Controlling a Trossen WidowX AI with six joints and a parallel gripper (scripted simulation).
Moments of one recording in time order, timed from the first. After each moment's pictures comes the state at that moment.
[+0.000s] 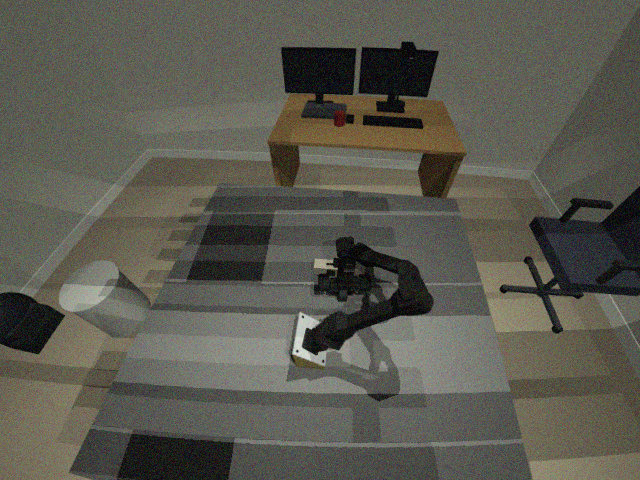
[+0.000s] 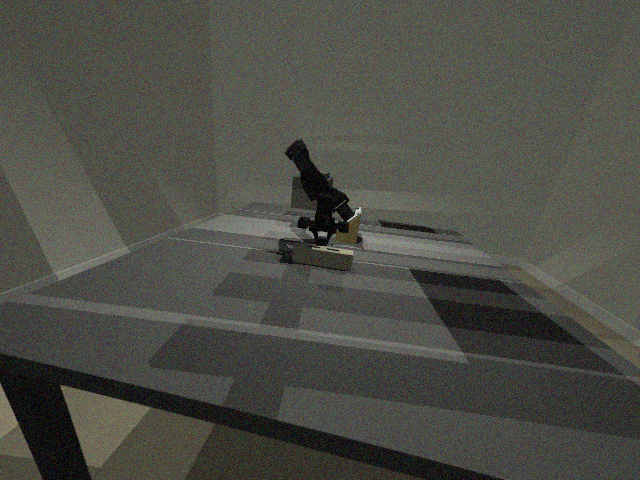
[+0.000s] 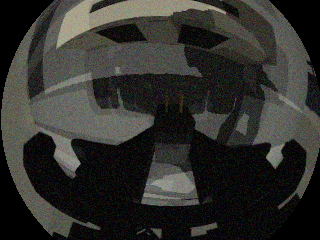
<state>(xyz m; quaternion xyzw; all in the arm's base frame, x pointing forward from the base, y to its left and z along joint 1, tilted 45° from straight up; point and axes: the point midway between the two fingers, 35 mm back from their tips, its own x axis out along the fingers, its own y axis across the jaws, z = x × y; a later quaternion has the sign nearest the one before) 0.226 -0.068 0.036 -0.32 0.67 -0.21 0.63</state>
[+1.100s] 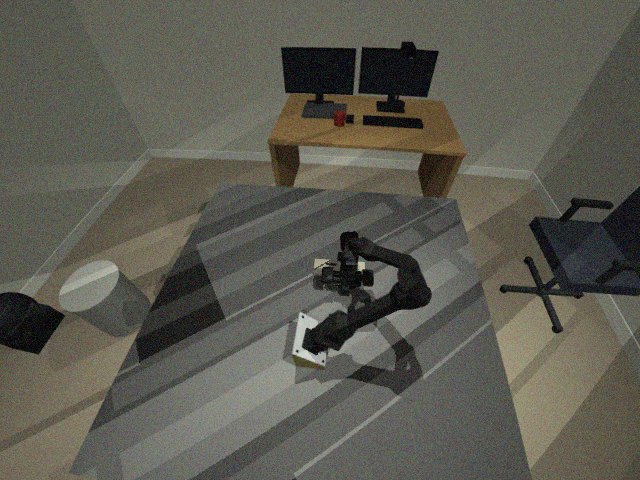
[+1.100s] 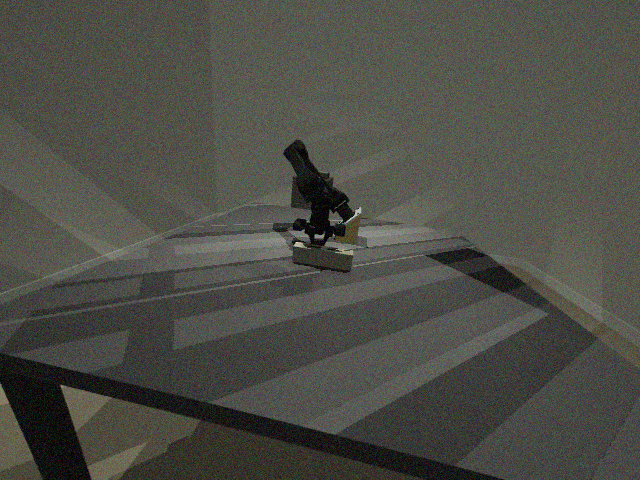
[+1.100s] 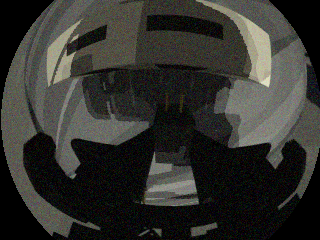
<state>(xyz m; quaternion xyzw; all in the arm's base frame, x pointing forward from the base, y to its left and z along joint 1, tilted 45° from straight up) 0.256 -0.074 0.041 -0.30 0.66 -0.24 0.64</state>
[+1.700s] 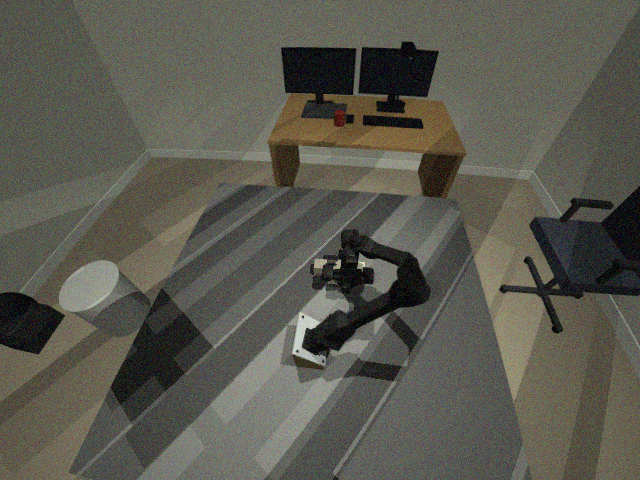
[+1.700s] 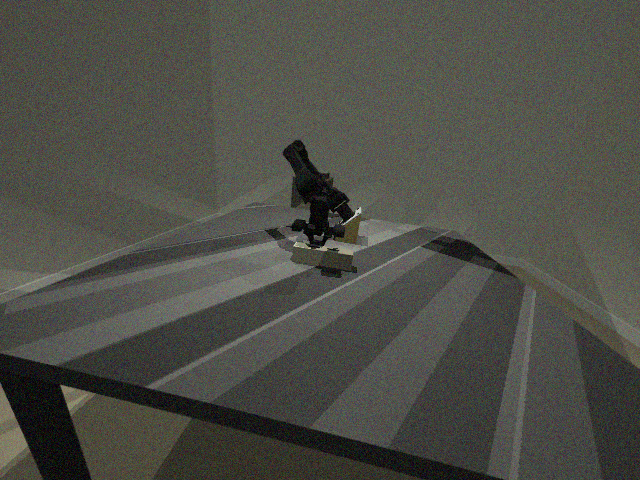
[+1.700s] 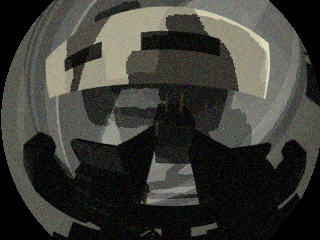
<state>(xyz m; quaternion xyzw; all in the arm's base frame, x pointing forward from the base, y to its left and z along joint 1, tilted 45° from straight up) 0.267 -0.074 0.042 -0.30 0.66 -0.24 0.65</state>
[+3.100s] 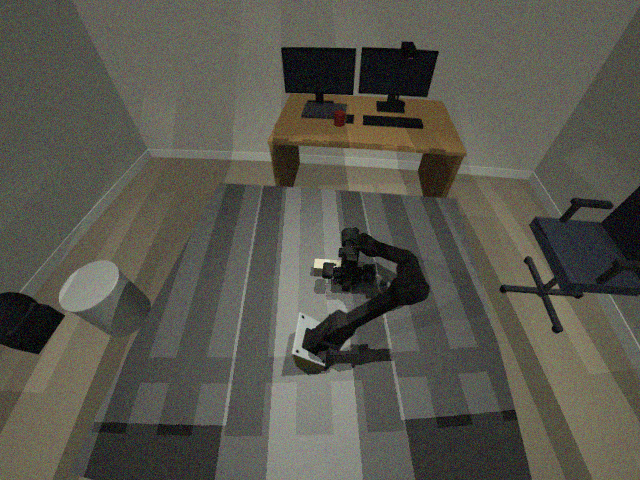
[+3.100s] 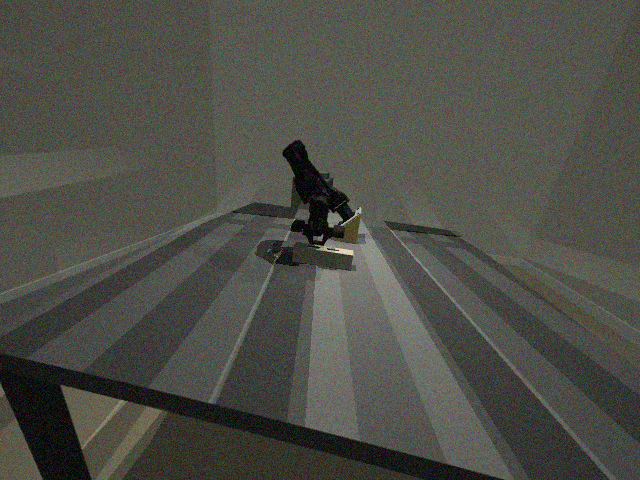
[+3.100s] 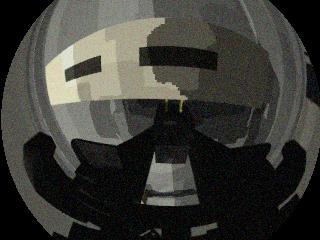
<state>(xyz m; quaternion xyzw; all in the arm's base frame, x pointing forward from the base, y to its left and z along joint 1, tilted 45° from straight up) 0.275 -0.073 0.043 -0.29 0.66 -0.24 0.65</state>
